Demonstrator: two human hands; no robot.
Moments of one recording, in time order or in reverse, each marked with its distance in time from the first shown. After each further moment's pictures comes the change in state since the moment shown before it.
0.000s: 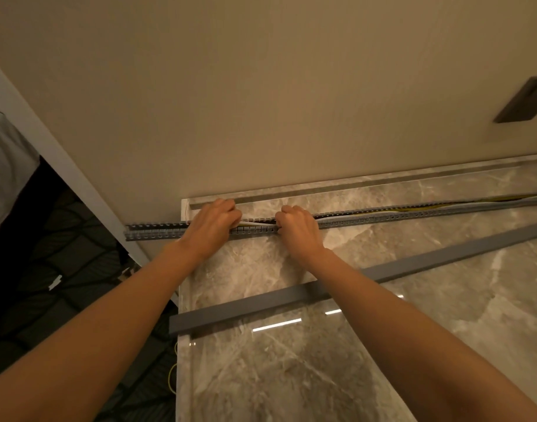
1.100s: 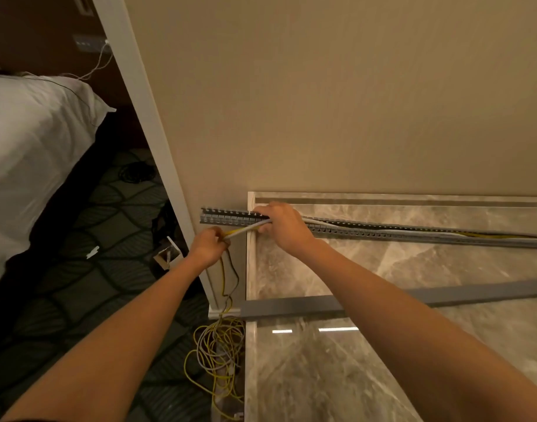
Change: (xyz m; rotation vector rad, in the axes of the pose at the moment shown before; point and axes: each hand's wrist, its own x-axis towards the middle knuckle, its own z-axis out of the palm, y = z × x) left_hand -0.088 -0.069 0.019 -0.701 -0.115 -0.982; right_hand 0.040 -0.116 0.010 0.278 -0.228 -0.209
